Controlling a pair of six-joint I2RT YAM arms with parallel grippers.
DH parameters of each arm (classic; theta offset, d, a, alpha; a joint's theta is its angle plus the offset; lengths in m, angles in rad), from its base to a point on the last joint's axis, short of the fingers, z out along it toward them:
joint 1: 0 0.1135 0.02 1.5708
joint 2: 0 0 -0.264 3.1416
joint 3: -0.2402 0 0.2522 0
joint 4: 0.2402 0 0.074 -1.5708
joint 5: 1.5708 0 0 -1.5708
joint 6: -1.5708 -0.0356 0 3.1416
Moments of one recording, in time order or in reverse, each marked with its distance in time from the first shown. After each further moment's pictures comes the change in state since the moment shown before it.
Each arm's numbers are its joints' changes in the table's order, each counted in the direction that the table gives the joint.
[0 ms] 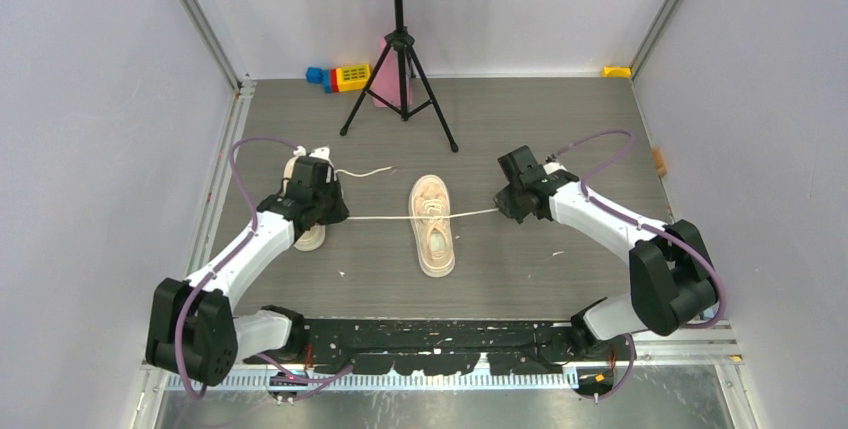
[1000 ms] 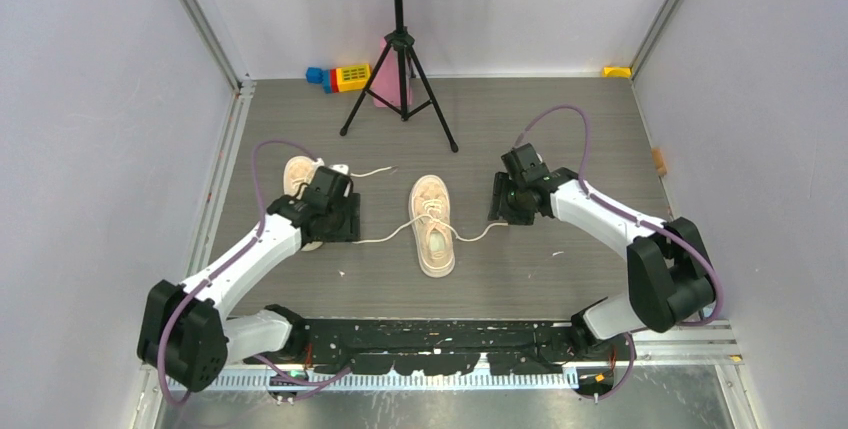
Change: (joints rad) left arm -0.176 0.034 -0.048 0.246 -0.103 -0.021; right arm -0.027 -0.007 -0.003 -0.023 -0.241 0.711
